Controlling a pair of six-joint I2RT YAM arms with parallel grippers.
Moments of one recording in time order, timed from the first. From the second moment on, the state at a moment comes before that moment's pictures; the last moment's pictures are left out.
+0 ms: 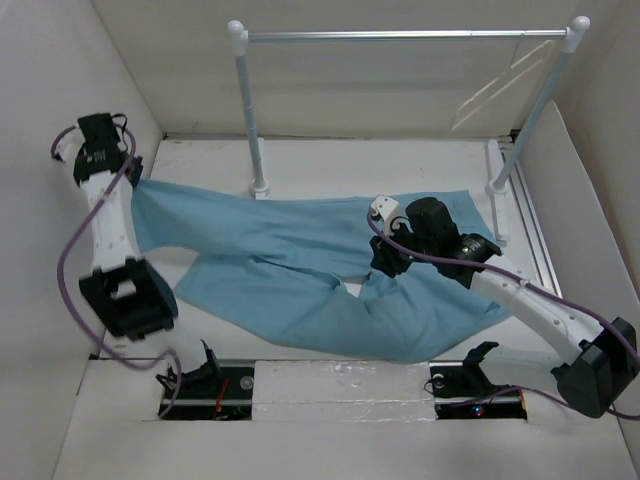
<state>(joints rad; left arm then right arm) 0.37 1.45 1.53 -0.81 -0.21 -0.92 0.65 1.15 0.95 -0.50 -0.27 -0.13</state>
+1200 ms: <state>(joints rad) 0.32 1.16 0.77 -0.73 -0.13 -0.91 0.76 1.10 0.88 -0.43 -0.30 -0.07</state>
